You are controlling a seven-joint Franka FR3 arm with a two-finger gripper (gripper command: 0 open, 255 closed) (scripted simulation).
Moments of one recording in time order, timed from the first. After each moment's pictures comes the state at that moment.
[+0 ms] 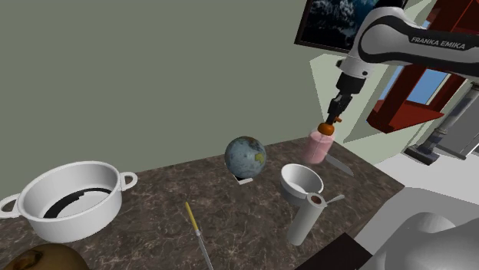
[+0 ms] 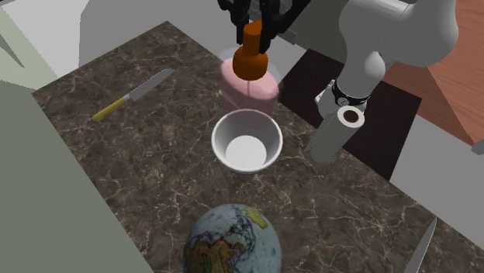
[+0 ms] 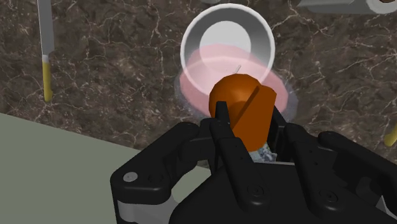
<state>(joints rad) -0.06 -0.51 -0.25 -2.08 -0.14 1.60 -0.36</state>
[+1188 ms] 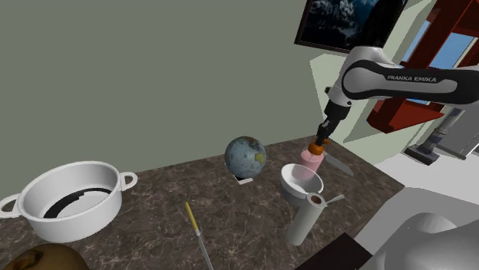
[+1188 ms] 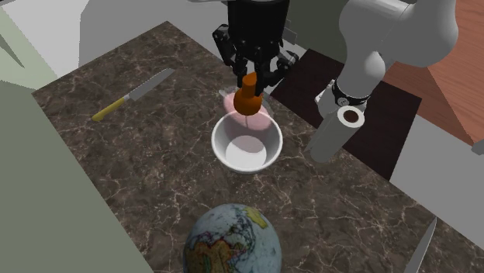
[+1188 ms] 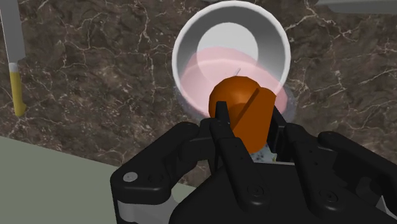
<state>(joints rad) -0.07 -0.53 -0.27 -2.33 -0.16 1.84 -0.34</state>
